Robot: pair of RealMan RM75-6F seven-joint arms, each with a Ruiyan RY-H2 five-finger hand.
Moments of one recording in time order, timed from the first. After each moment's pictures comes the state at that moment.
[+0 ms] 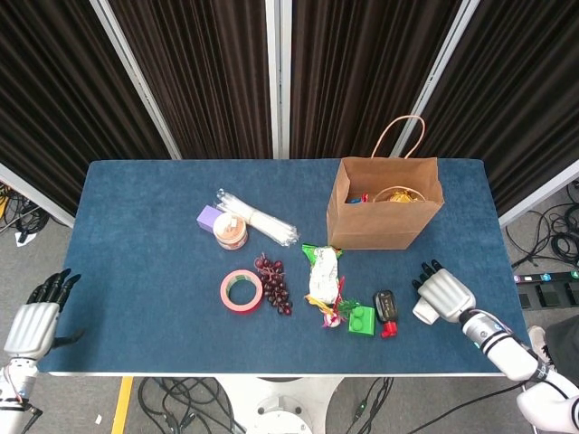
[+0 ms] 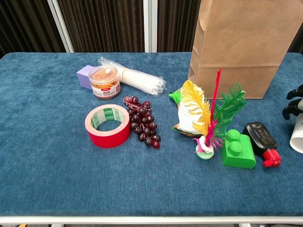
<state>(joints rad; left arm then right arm) -0.10 -1.32 0.01 -1.25 1.48 1.36 -0.14 0.55 -1.26 -0.09 -1.29 -1.58 0.88 -0.49</state>
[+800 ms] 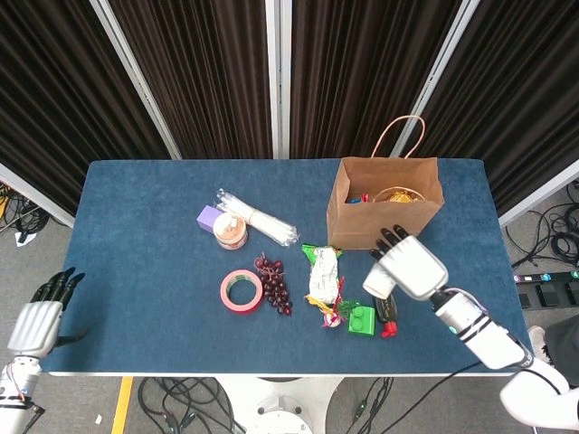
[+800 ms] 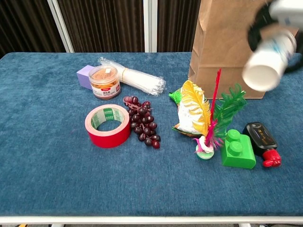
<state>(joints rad) -0.11 -1.32 0.01 -1.27 1.49 1.36 -0.15 0.65 -1.05 0.13 -1.78 -1.58 1.02 -0.48</state>
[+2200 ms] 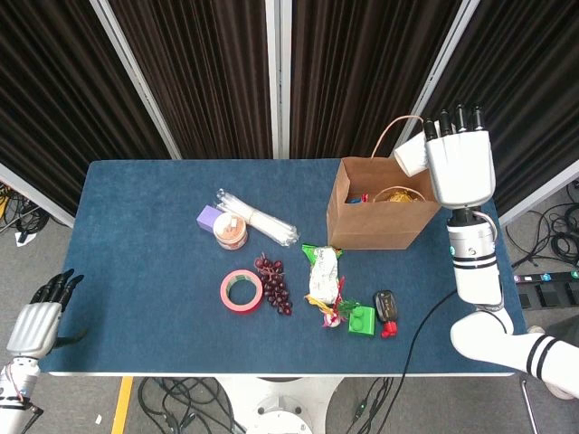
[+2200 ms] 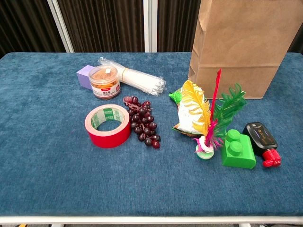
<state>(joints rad) -0.11 -1.33 0.02 -1.24 1.48 1.35 -0.17 0.77 -1.22 0.44 -1.59 -1.15 1.34 -0.96</state>
